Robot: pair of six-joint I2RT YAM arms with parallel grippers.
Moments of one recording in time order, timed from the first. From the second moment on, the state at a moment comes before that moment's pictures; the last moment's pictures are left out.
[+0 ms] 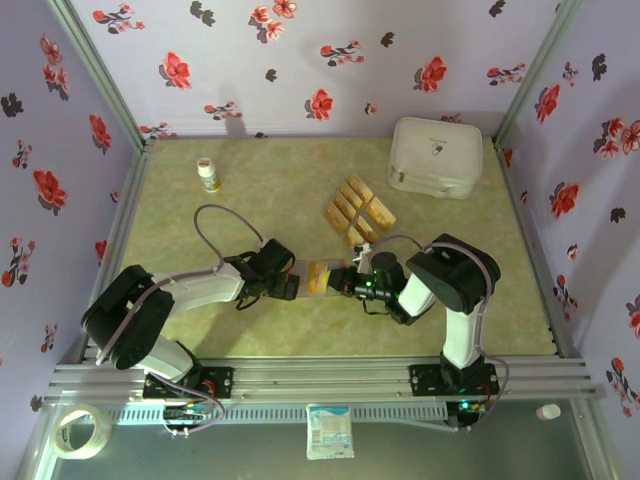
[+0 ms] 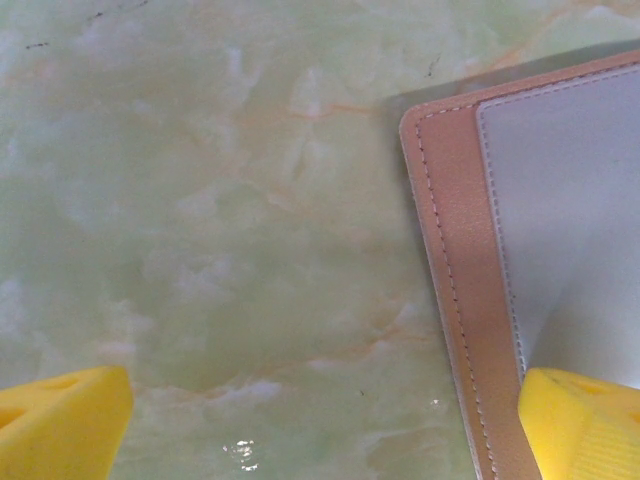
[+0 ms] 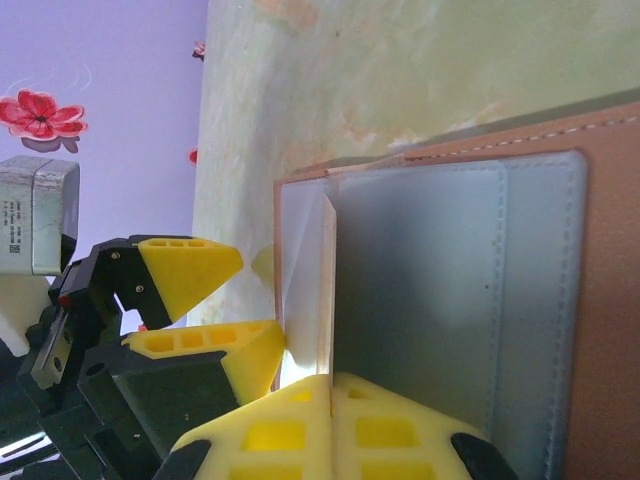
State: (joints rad) left arm -0.80 1.50 0.70 -0.37 -0.24 -0.50; right arm 0.67 1.91 0.36 1.16 -0.53 1.09
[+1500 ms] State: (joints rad) left arm -0.80 1.51 0.70 -0.34 -0.24 -0.50; right arm 0.67 1.63 0.57 0.33 -0.48 0.80
